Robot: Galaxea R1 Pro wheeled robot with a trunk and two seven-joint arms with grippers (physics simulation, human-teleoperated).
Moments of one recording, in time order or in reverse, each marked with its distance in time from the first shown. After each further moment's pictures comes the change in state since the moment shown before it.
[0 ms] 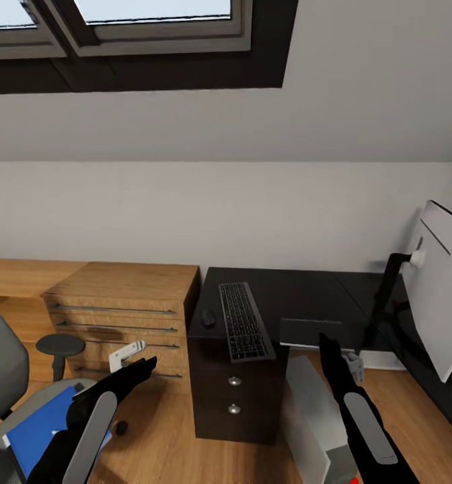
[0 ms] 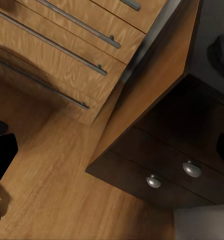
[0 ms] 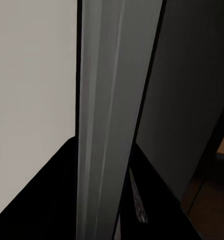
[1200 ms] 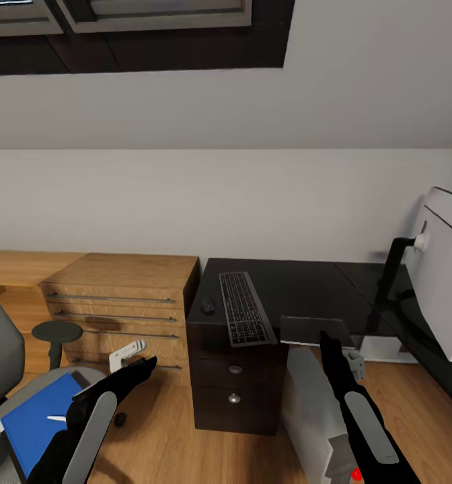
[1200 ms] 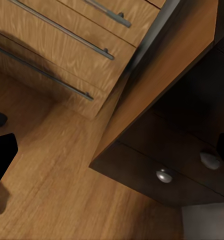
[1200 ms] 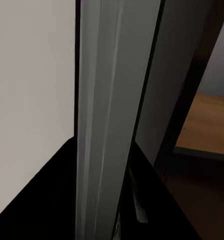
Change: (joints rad) left arm 0.000 0.000 0.000 0.000 0.002 0.000 0.000; right arm 0.000 -0.001 -0.001 -0.011 0.001 0.000 0.013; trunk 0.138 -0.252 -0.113
